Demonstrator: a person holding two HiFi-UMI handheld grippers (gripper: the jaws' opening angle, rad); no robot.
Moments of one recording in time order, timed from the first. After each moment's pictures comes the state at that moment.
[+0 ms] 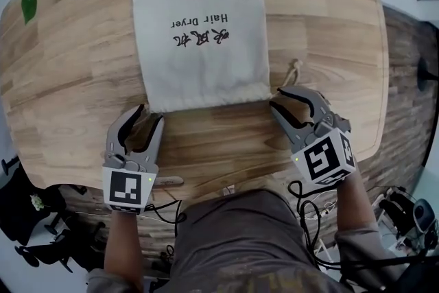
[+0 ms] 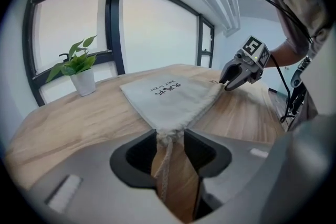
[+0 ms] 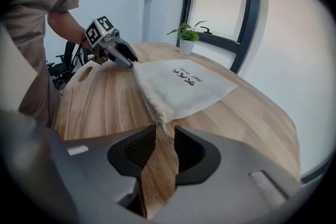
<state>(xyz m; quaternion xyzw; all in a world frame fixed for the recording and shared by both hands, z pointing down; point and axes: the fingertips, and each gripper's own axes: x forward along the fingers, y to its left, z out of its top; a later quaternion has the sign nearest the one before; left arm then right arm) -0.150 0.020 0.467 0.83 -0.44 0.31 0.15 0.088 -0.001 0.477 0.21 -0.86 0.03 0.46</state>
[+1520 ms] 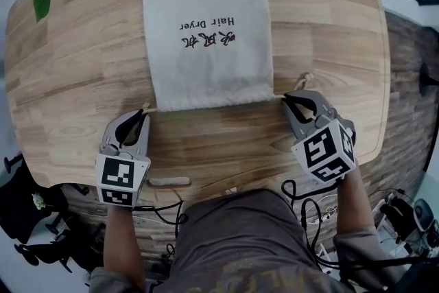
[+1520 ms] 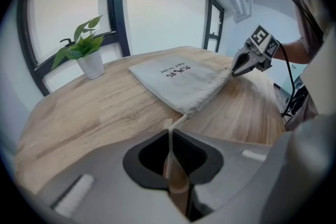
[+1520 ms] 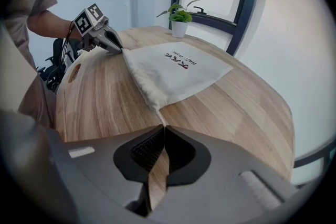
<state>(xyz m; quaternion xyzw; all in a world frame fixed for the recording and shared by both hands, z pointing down) -0.191 0.027 0.484 0.78 -0.43 0.40 0.21 0.104 -0.005 0.486 0.23 -0.81 0.08 0.53</state>
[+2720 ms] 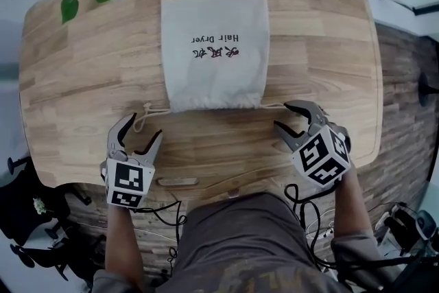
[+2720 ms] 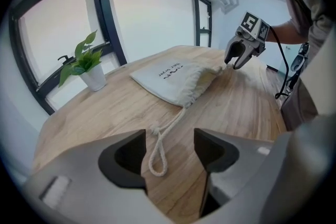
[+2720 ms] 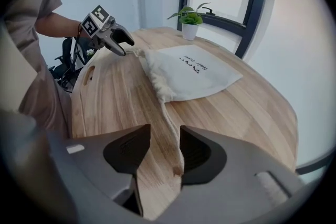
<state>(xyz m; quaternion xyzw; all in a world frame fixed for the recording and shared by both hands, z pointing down) -0.204 0.045 0.466 0.78 -0.41 0.44 0.15 0.094 0.022 0.470 0.19 -0.82 0.09 0.53</state>
